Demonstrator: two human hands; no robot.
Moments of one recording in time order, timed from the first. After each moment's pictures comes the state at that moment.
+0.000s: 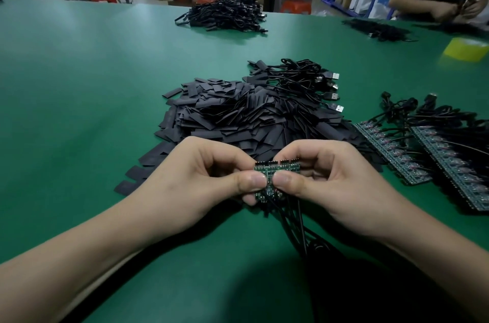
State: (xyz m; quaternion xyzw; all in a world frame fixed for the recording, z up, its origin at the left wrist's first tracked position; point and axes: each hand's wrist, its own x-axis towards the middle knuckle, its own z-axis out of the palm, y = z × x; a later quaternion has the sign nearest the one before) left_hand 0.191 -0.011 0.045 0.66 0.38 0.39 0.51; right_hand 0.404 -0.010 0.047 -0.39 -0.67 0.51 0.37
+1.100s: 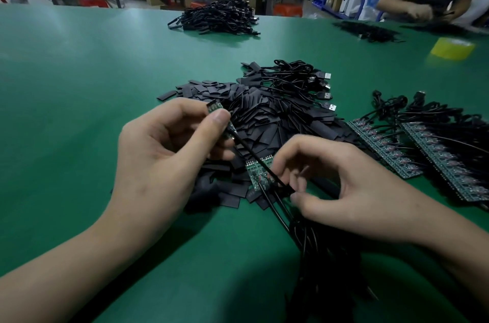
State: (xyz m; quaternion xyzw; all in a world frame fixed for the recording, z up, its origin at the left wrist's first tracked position) left_hand 0.196 -0.015 0.048 0.60 0.38 0.64 0.31; right_hand 0.419 -0.019 0.061 -0.39 -0.81 0.36 0.27
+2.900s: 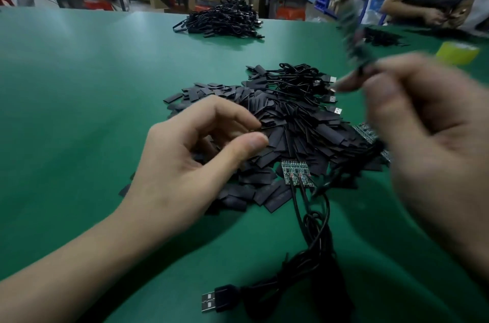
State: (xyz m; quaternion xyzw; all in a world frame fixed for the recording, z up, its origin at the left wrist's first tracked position) left_hand 0.198 -0.029 0.078 0.73 0.41 0.49 0.25; right_hand 0.413 -0.027 0.095 -0.37 -0.75 0.08 0.54
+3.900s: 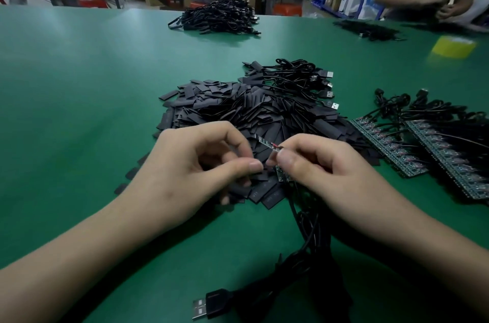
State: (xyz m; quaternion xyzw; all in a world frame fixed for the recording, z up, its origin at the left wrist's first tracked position) left_hand 0.180 -0.006 0.043 0.73 0.38 0.43 0.37; right_hand 0.401 -0.017 0.044 -0.46 -0.73 0.38 0.35
